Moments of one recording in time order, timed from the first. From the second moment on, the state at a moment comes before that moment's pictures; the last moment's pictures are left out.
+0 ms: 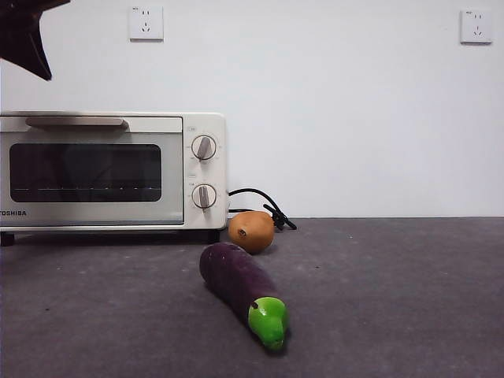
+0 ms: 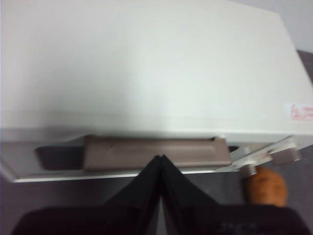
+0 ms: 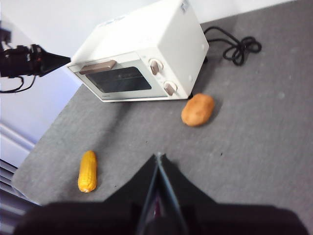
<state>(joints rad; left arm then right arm) 0.08 1.57 1.52 -0.61 0.29 -0.19 -0.04 0.75 1.08 -0.80 -0.70 0.15</state>
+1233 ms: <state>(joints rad) 0.08 1.78 1.71 -0.82 0.30 -0.11 -0.04 0.79 1.14 -0.84 -0.70 0.12</state>
